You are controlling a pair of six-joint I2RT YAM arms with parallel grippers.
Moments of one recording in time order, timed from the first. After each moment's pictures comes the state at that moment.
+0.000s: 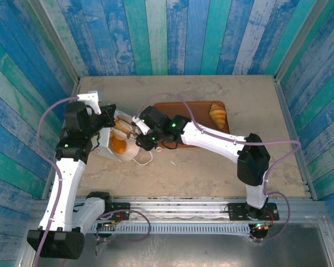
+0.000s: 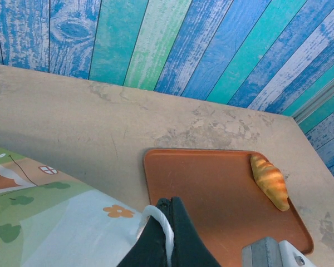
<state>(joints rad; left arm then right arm) -0.04 0.89 0.96 -0.42 0.32 -0.29 1.03 1.92 1.68 -0.63 -0.13 0.20</state>
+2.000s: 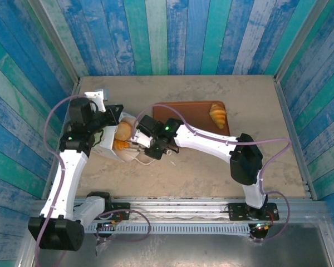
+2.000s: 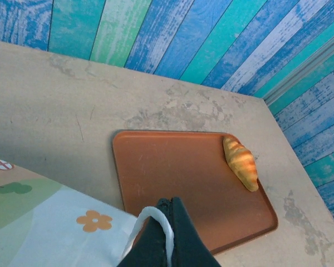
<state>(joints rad) -0.04 0.99 0.97 -0.40 0.46 -0.33 1.07 1.99 1.72 -0.89 -0.03 -0.20</state>
